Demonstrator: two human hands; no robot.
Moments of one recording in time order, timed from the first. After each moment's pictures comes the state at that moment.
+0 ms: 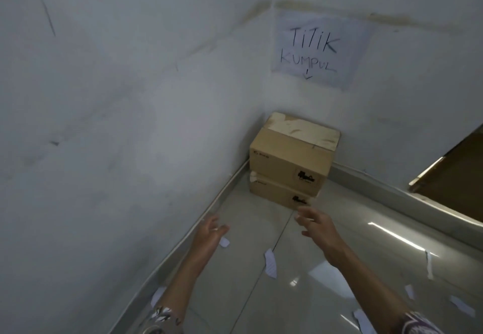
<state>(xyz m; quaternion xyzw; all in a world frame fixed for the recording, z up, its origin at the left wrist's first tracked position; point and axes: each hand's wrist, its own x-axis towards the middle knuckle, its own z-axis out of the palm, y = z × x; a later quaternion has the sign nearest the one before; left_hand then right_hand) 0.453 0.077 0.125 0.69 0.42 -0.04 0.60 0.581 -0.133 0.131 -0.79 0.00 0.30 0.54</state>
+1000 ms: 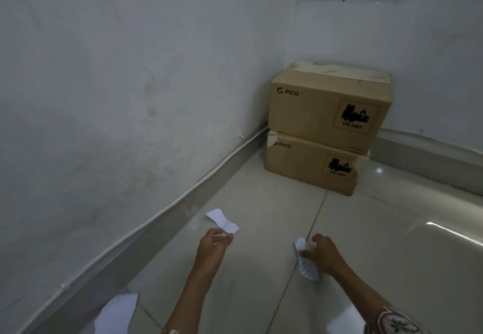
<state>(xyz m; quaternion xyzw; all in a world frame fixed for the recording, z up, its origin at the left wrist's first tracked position) 0.419 0.112 -0.261 0.67 0.40 0.06 0.63 0.575 -0.098 -0.318 -0.93 -0.09 0.23 0.25</state>
